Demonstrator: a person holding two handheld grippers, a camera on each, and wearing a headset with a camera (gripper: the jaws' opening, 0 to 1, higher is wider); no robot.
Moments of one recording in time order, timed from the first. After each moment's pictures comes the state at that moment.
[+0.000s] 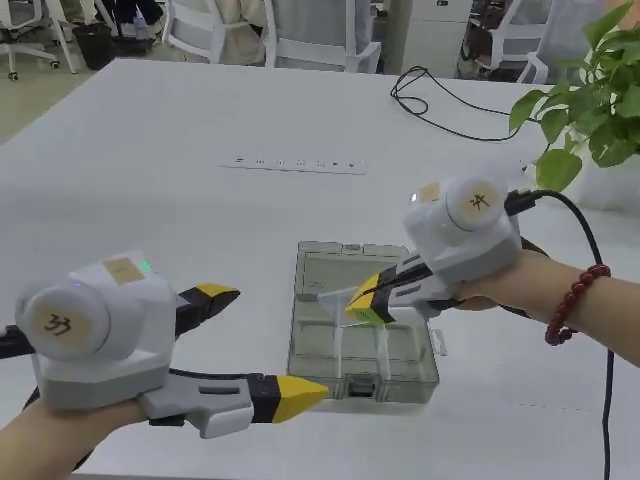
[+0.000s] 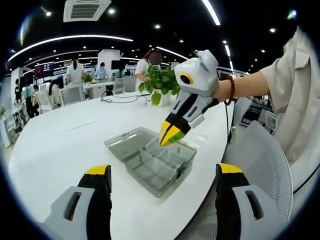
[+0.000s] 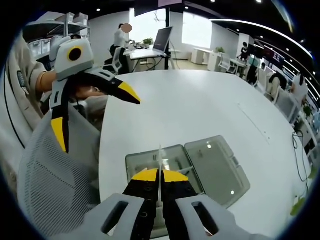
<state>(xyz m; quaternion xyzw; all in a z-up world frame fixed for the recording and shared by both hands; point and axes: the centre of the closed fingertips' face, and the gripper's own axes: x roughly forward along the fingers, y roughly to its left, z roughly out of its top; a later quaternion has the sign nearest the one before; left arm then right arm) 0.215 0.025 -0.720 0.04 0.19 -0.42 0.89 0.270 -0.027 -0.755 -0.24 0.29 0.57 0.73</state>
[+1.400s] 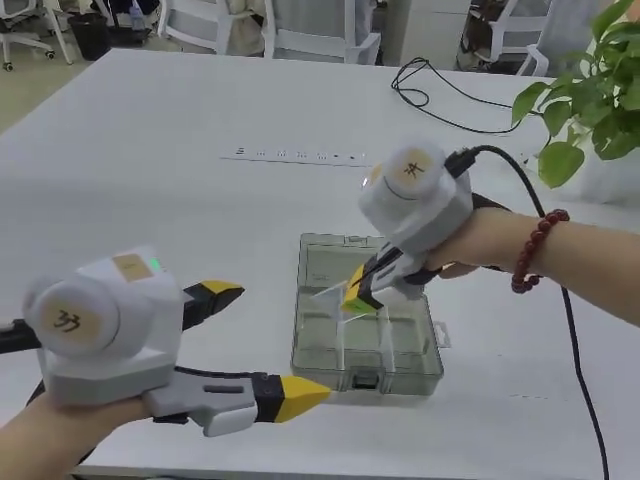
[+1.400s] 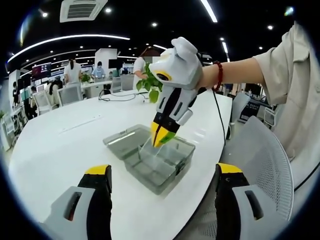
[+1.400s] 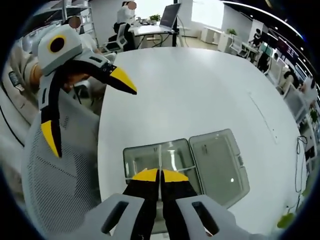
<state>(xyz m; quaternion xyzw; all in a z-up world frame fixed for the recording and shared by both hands) 0.211 0.025 -0.726 0.06 0.19 -0.43 0.88 0.273 -0.016 -0.769 -0.32 0.37 0.56 0.67</state>
